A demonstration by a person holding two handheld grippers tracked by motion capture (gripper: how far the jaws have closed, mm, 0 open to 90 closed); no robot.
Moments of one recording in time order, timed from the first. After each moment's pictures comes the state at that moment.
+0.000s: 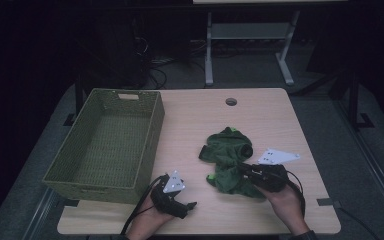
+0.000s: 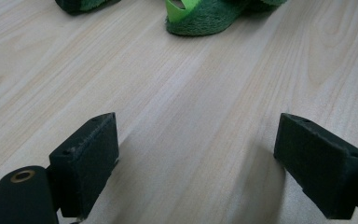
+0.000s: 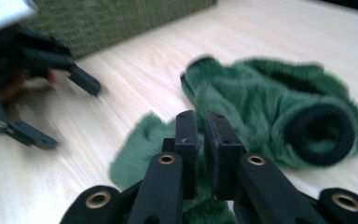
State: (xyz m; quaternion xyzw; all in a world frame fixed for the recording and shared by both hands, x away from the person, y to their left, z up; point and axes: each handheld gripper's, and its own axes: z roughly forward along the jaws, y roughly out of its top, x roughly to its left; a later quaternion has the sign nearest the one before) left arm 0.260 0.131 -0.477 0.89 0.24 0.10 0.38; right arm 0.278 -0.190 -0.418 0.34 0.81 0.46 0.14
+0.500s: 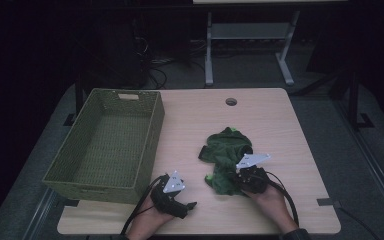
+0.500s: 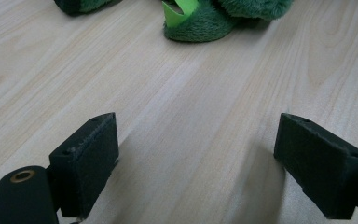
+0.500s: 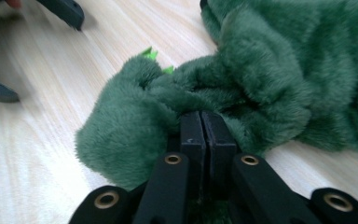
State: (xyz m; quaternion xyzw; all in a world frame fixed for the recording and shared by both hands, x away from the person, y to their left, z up) left arm 0.260 0.132 -0.477 0.89 0.24 0.10 0.38; right arm 0.297 -0.156 -0.462 0.33 0.86 0.38 0.08
